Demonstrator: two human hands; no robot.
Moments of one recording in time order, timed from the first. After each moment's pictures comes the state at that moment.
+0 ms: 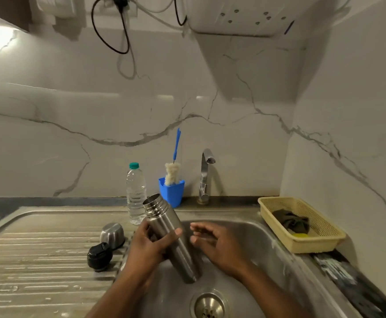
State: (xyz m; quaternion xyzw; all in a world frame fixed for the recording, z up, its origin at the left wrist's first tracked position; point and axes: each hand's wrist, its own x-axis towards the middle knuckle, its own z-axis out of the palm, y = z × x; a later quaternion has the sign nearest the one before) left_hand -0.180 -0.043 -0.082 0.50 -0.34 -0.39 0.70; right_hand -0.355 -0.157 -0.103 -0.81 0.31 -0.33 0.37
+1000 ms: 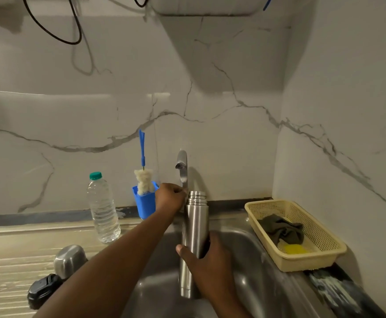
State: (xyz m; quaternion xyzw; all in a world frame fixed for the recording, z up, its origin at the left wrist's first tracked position) left_hand -0.196 -0.283 -0.050 0.71 -0.44 -0.17 0.52; right_hand -0.356 -0.197 -0.137 -0.64 0.50 -0.45 0.38
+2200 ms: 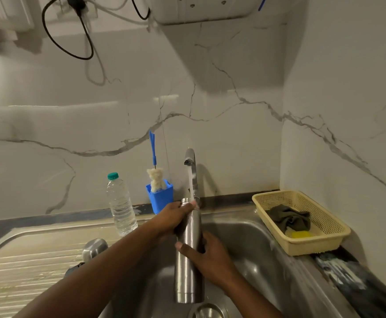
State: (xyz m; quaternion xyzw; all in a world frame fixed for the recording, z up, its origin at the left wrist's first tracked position) left_hand -0.208 -0.180 -0.039 0.67 -0.46 -0.39 0.43; right_hand -0.347 -0.187 -0.141 -0.68 0.39 -0.38 0.49
